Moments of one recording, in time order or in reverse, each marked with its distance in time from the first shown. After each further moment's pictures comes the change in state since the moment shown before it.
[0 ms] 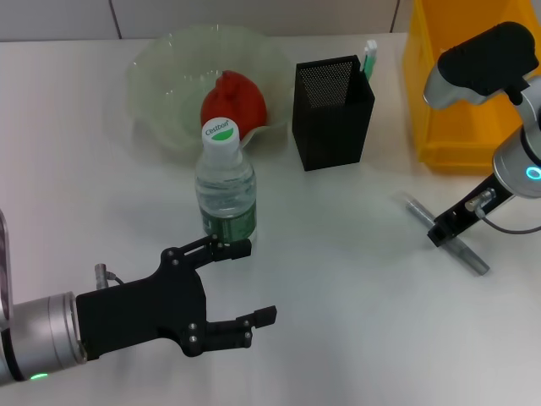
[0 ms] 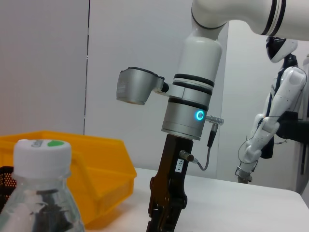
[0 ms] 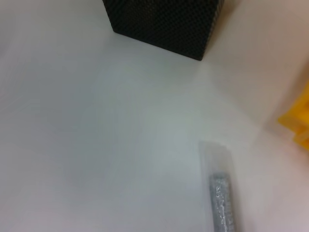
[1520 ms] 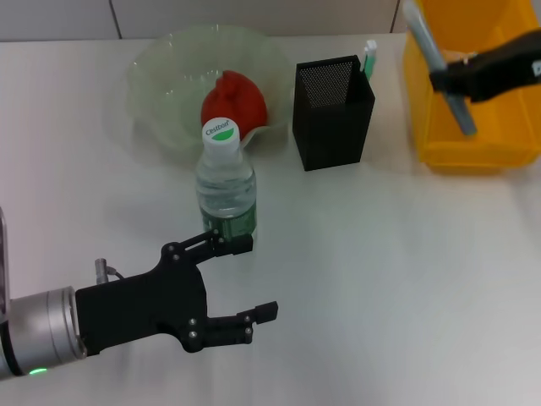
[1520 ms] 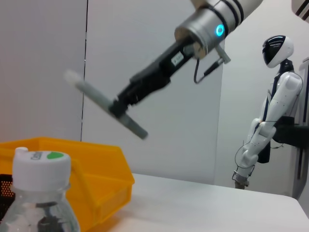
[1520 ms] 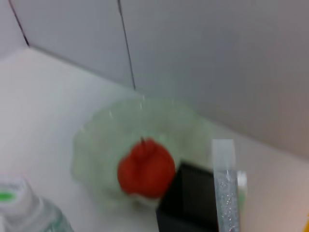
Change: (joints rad) left arm -0.008 0.001 -0.006 0.007 0.000 0.014 -0.015; right arm -0.237 0.002 0.260 -0.664 0.360 -0.048 -0.164
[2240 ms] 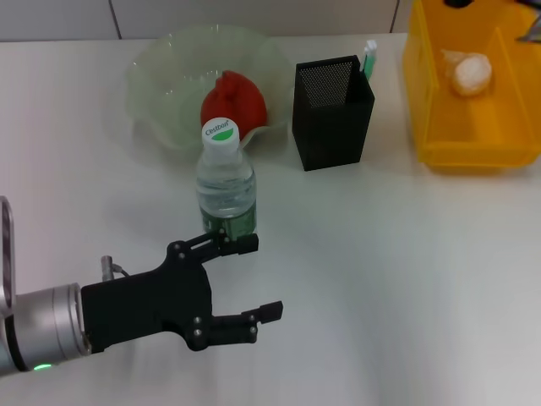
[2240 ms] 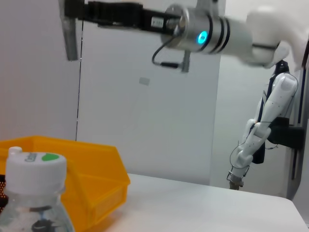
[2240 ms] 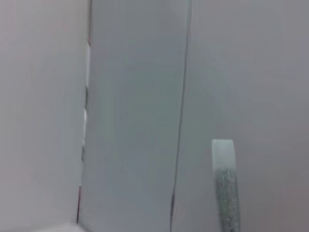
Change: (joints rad) left arm -0.017 0.000 0.007 -0.007 0.000 -0.001 -0.015; right arm -0.148 0.005 -0.034 0.377 0.883 0.466 -1.026
